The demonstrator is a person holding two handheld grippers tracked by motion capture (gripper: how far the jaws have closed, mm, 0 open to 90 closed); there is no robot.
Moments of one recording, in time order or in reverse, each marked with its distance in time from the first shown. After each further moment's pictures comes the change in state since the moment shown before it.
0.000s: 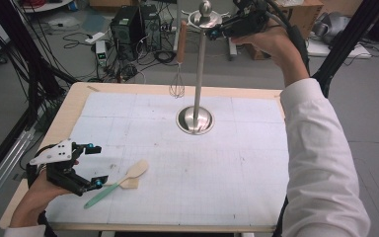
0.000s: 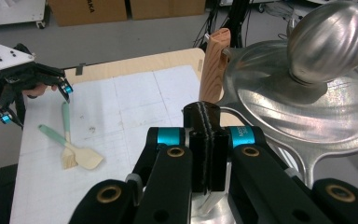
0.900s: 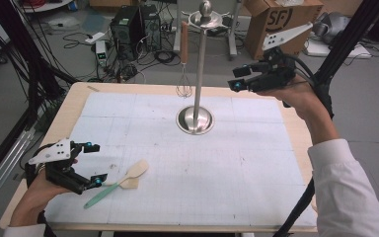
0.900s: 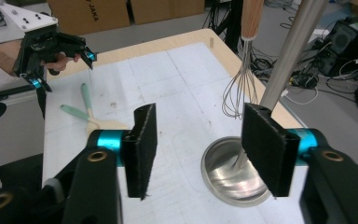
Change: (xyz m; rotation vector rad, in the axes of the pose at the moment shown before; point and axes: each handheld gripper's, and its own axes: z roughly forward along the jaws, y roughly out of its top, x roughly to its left) left arm 0.002 0.001 -0.001 -0.002 0.018 0.003; right arm 0.051 -0.110 -0.027 -0.037 -0.006 0.124
